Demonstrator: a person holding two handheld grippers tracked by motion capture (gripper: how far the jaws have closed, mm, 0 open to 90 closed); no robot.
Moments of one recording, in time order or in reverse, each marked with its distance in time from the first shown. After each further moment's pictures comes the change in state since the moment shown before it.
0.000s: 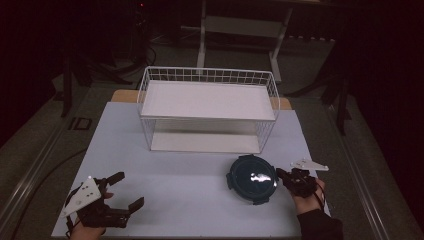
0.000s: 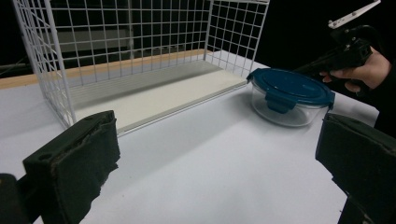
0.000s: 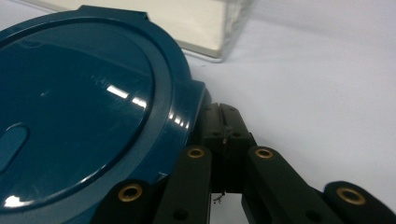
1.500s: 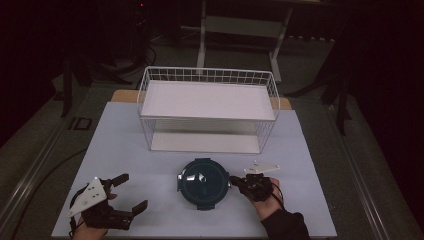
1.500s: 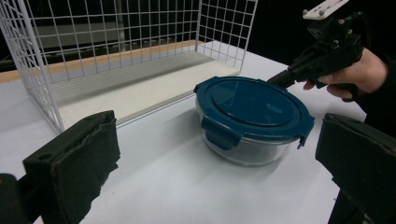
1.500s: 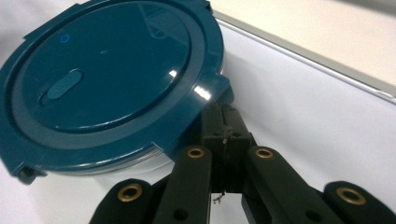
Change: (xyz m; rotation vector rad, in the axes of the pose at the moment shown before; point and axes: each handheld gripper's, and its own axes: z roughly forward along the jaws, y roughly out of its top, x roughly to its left) left arm -0.004 -0.002 0.006 0.036 -0.030 0.024; right arm 0.108 0.024 0.035 0.023 0.312 -0.145
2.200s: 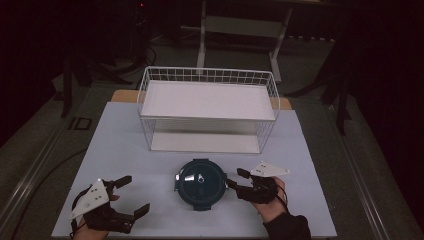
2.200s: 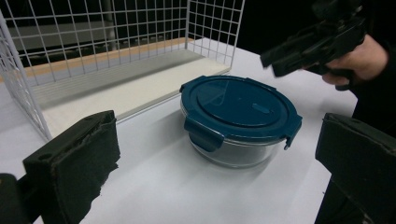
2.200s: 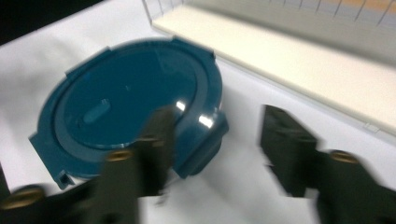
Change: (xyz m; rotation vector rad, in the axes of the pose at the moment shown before) left arm -0.006 0.002 0.002 0.013 -0.041 0.018; right arm 0.007 0.004 -0.022 -0.155 0.008 -0.012
